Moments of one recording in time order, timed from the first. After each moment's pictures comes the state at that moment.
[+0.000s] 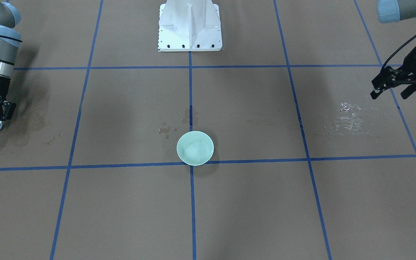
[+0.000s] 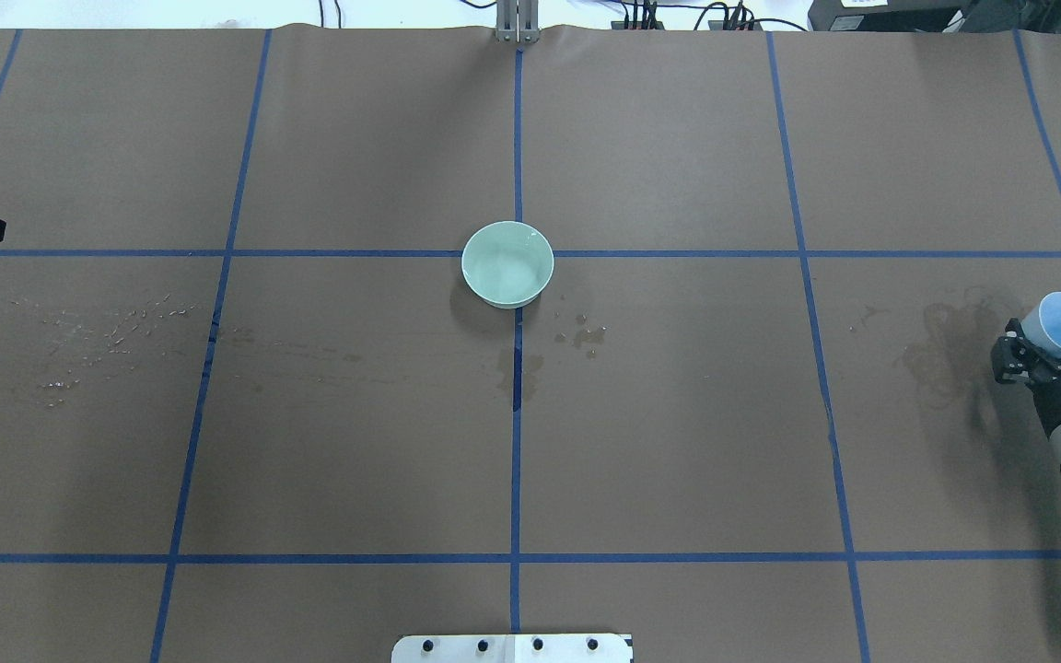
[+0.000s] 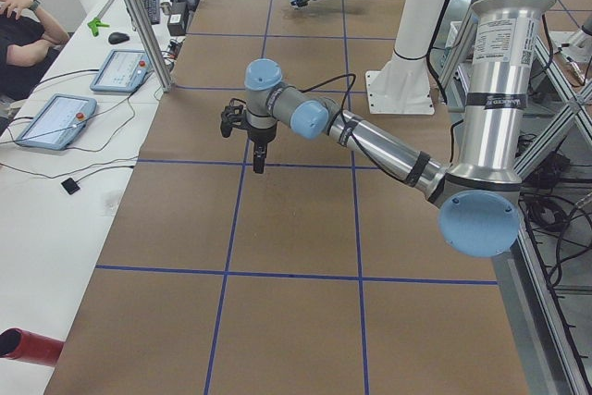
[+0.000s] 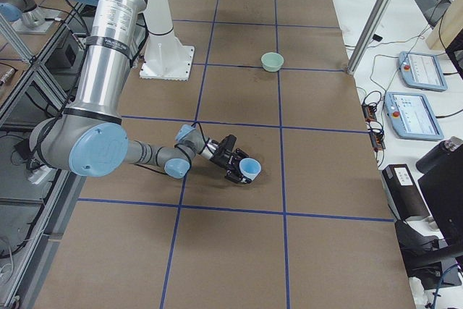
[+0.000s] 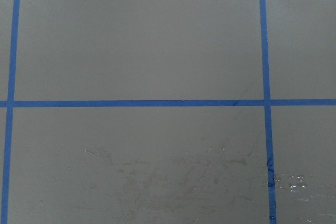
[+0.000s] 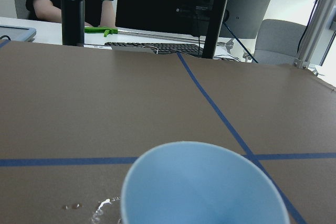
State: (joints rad) left arm -1.19 -1.63 -1.99 -1.62 -2.24 -0.61; right arm 0.37 -1.89 1.55 -0.57 0.70 1.45
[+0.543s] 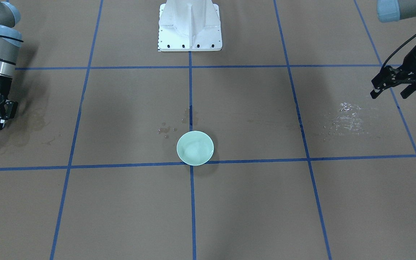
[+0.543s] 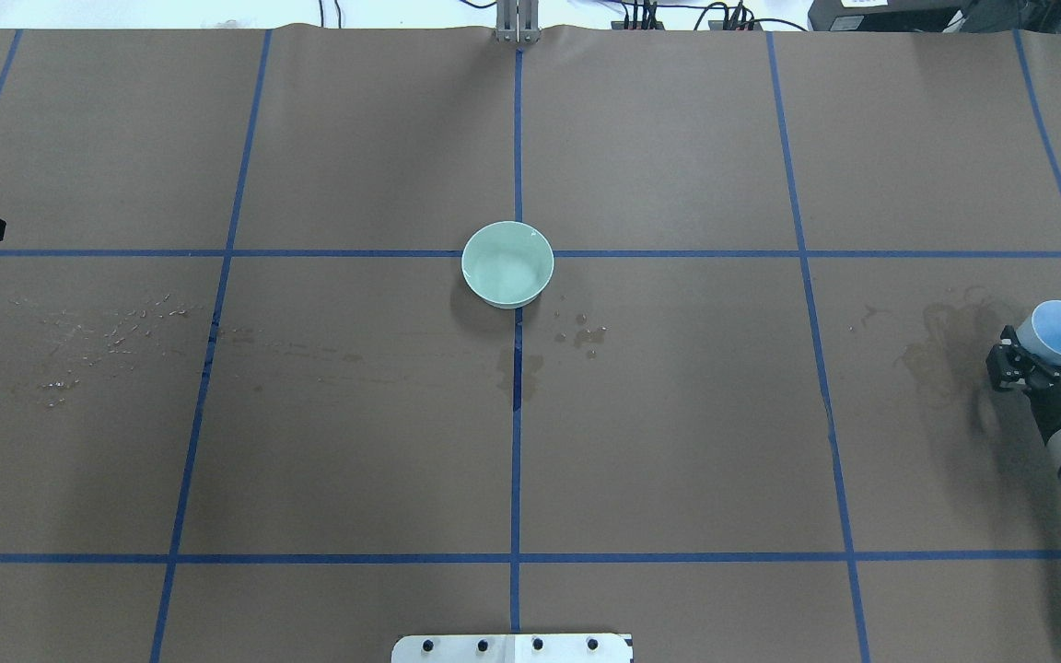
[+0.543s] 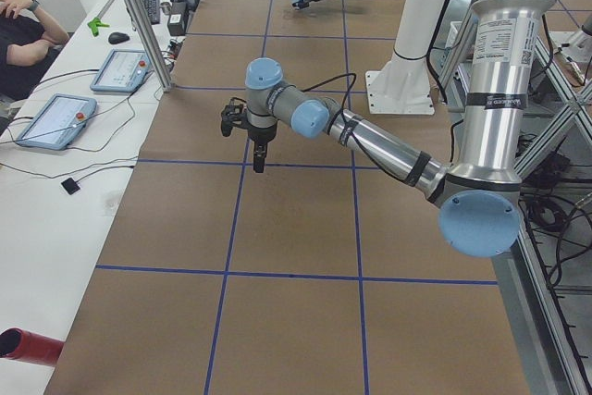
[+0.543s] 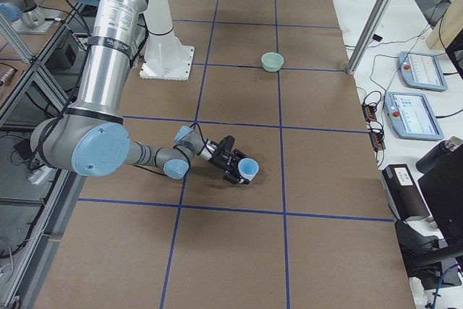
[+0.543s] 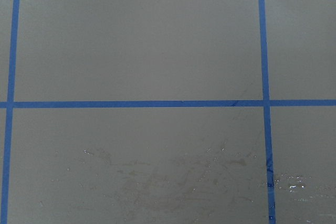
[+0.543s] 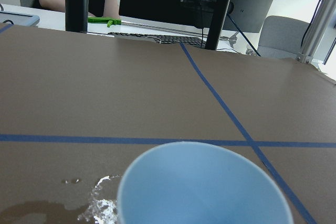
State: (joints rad) left arm -1.19 -1.63 -1.99 -1.62 -2.24 -0.61; right arm 0.35 -1.89 1.54 -0.57 0.68 1.45
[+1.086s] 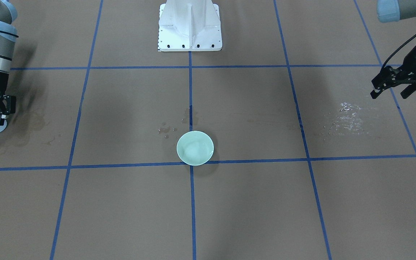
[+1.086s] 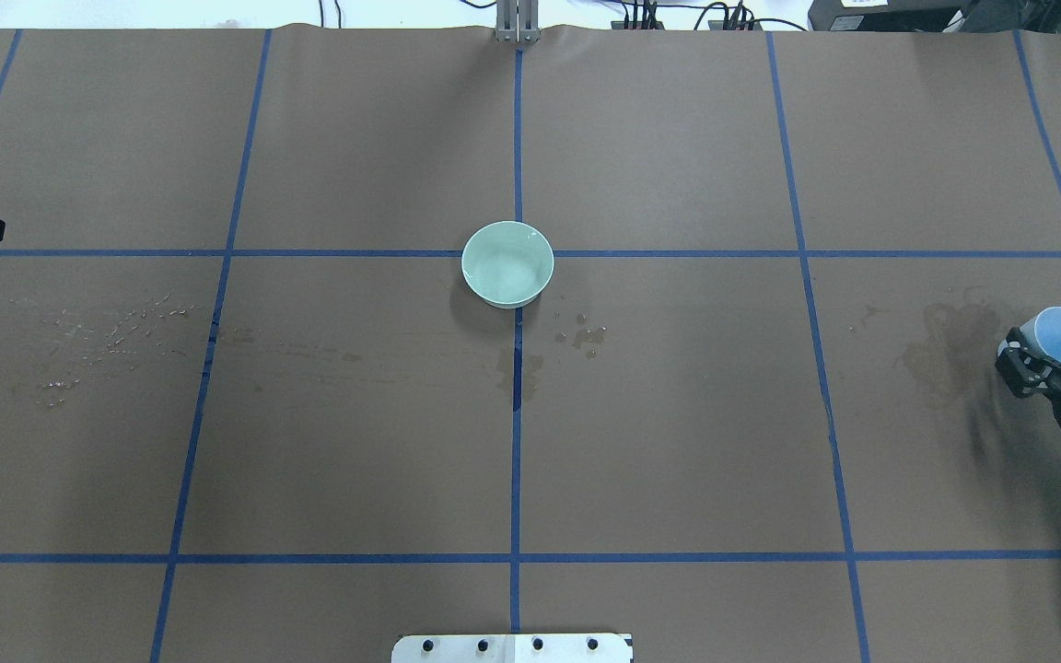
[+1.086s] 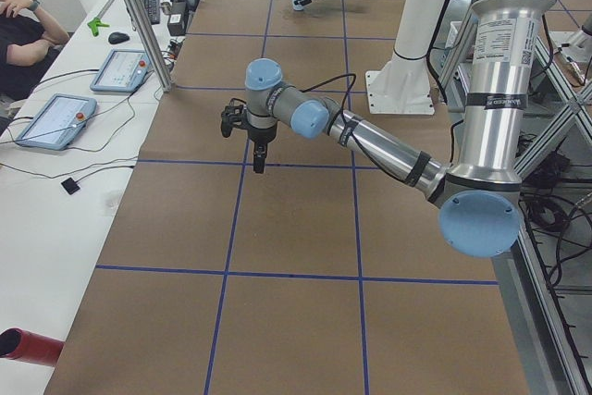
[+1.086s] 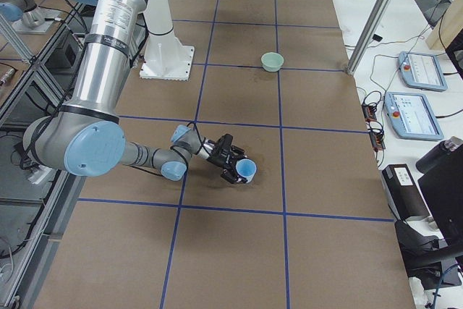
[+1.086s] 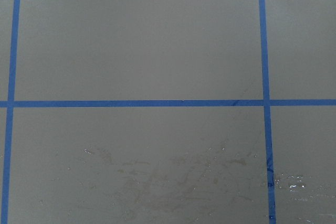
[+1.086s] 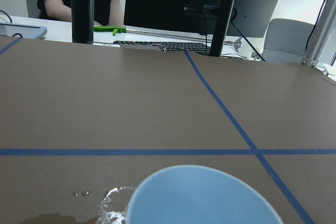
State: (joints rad) left arm -1.19 -1.63 -1.99 -1.62 -2.24 -0.61; right arm 0.36 -1.96 1.57 -0.41 0.72 1.39
